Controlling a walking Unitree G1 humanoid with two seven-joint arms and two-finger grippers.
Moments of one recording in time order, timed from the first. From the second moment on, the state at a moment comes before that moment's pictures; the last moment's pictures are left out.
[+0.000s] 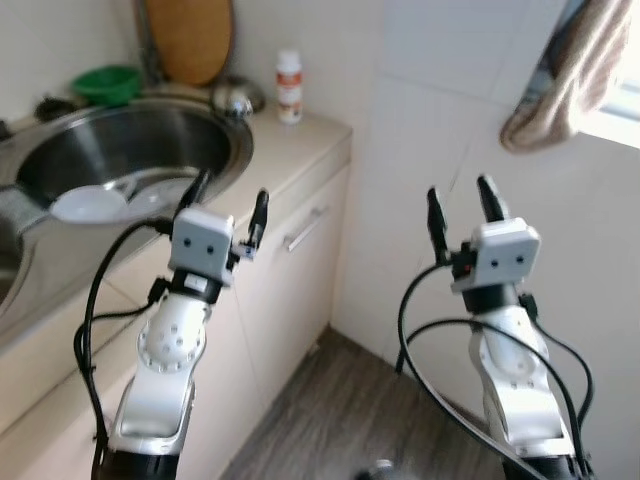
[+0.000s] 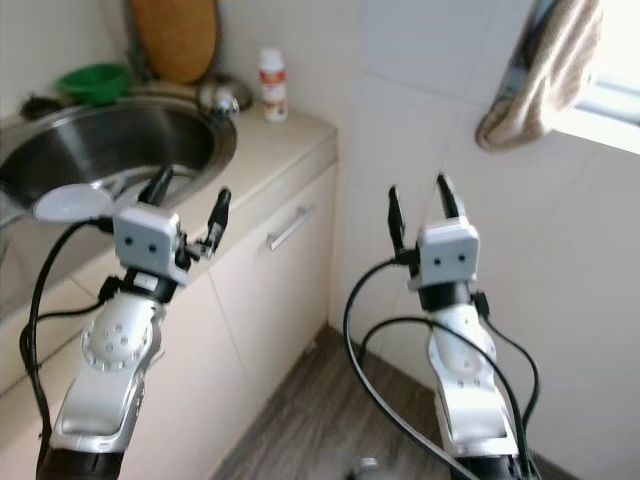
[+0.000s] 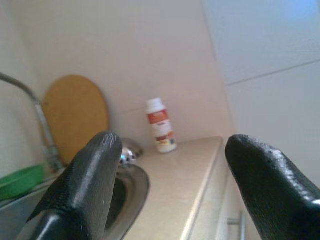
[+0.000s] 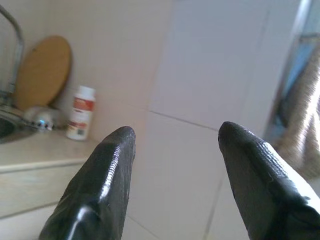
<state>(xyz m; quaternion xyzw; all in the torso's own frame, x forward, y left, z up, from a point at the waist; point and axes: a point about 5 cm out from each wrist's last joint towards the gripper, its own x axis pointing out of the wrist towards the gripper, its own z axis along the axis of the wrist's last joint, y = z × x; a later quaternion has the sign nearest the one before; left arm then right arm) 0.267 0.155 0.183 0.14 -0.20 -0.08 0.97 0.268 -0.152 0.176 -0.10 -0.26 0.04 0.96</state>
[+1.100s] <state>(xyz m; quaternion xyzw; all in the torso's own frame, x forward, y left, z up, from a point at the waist) 0.269 0.150 0.177 0.13 -0.19 -0.09 0.97 0.276 -0.159 0.167 -0.16 -0.22 0.01 0.96</state>
